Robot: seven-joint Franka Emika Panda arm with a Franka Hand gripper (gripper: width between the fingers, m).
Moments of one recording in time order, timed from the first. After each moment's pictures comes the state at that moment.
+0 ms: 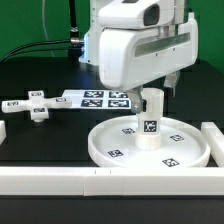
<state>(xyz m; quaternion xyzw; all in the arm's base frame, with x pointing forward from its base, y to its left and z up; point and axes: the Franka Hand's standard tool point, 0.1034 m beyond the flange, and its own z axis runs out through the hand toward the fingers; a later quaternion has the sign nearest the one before) 0.568 0.042 0.081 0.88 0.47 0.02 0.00</state>
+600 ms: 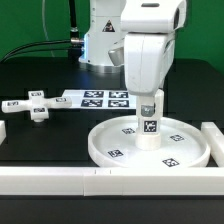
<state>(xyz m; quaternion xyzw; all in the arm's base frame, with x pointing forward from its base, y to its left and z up) 0.563 0.041 0.077 0.78 0.63 0.01 0.01</state>
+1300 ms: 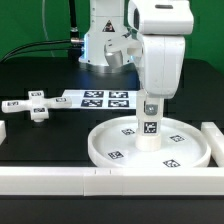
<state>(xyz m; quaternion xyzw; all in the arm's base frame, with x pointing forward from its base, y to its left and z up) 0.562 0.035 0.075 0.71 0.70 0.00 0.02</state>
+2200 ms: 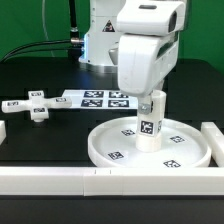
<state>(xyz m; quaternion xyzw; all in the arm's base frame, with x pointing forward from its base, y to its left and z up) 0.561 0.038 0.074 0.85 0.52 0.00 0.02</state>
